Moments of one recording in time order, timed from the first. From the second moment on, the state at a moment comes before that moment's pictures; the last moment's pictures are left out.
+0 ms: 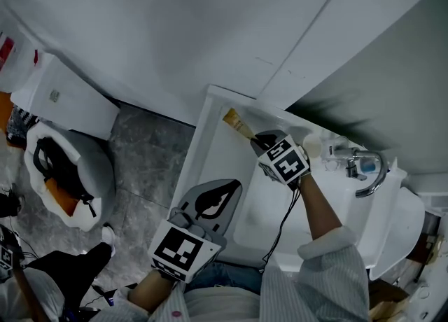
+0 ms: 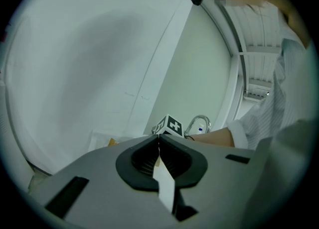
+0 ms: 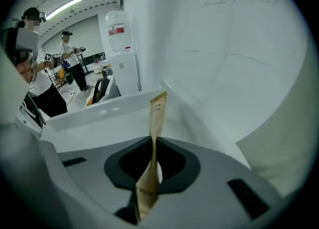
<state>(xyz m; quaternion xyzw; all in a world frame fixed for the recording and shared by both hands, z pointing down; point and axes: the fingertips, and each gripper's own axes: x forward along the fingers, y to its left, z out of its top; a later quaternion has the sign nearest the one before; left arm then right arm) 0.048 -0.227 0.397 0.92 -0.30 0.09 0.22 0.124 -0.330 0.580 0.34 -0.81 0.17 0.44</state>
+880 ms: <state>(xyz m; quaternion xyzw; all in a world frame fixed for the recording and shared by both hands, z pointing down) 0.059 -0.231 0.406 0.92 -0.29 0.10 0.23 0.139 -0.359 0.616 0.31 -0.80 0.16 0.49</state>
